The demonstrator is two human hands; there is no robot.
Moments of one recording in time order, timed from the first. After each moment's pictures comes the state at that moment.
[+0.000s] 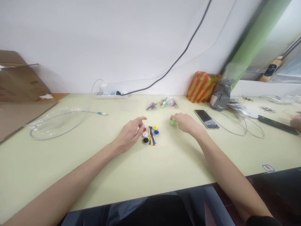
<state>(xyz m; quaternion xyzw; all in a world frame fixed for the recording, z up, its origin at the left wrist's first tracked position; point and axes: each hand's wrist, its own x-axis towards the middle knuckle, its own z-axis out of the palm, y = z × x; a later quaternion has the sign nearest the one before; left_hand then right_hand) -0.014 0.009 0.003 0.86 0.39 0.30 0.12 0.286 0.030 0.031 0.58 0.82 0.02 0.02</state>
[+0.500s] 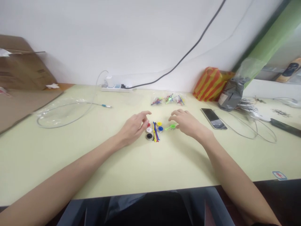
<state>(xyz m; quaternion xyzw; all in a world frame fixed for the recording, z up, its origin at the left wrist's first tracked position) -0.012 0.010 0.002 0.86 0.40 0.30 0.12 0.268 0.013 0.033 0.47 0.88 0.04 -0.01</state>
